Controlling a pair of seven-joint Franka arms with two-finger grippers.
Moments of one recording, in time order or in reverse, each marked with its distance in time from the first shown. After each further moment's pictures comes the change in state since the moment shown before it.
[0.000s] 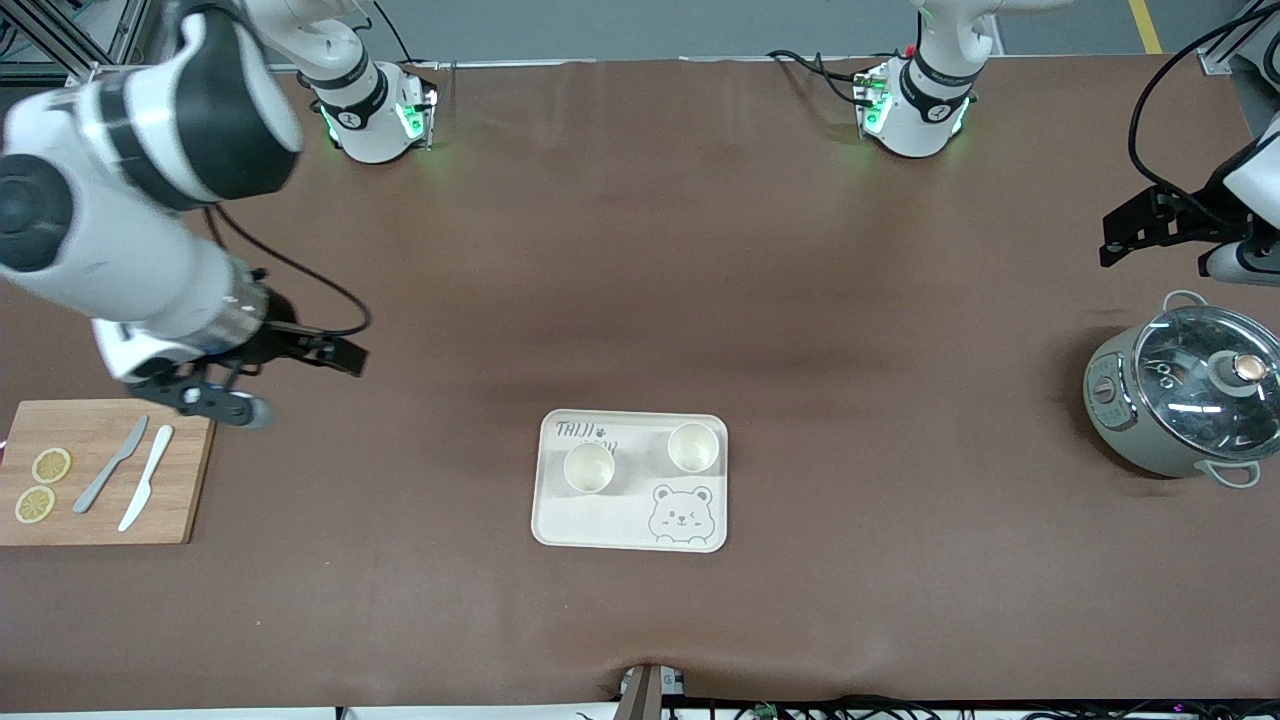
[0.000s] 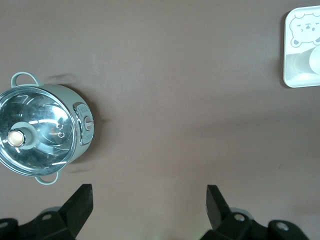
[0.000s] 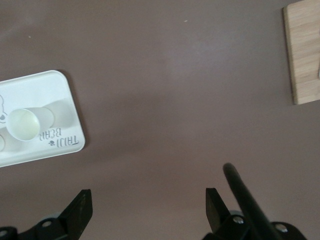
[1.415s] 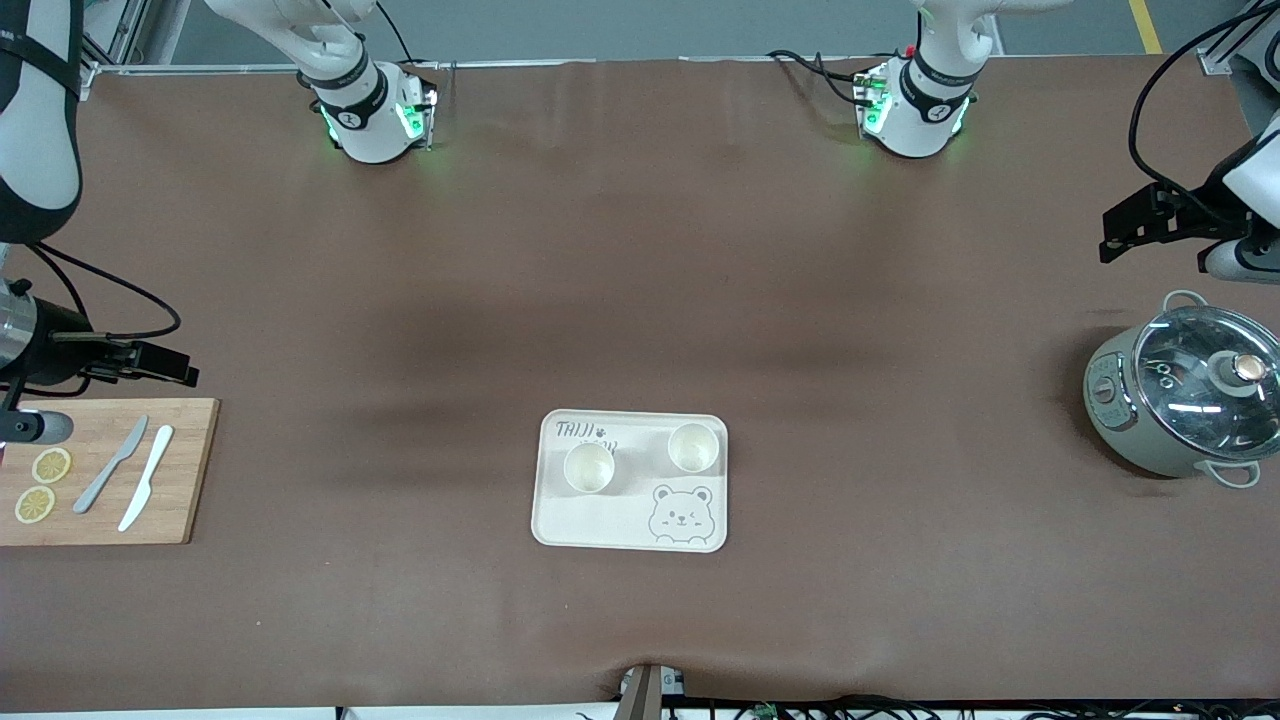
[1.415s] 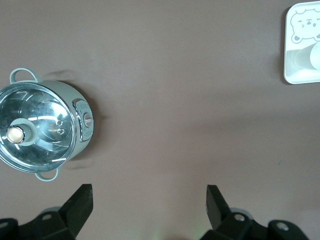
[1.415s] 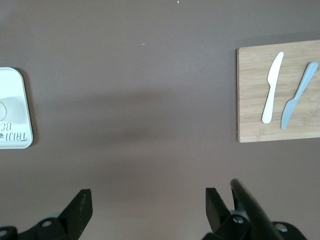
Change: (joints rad) left arm 0.000 0.000 0.000 0.003 0.000 -0.017 0.000; right arm -0.230 0.010 0.006 0.010 -0.007 0.010 -0.387
